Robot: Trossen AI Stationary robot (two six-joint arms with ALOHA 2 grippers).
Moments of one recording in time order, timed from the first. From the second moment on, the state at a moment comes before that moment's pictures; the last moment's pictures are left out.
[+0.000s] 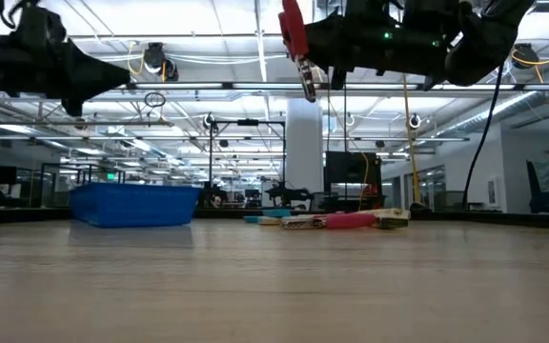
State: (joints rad) left arm -0.06 0.18 0.01 0.30 -0.39 -0.13; right arm -0.13 1.53 0.63 1.16 -0.07 0.14
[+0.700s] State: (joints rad) left arm -0.01 1.40 0.54 0.88 -0.32 0.05; right arm -0.16 1.53 0.63 1.27 -0.16 0.17
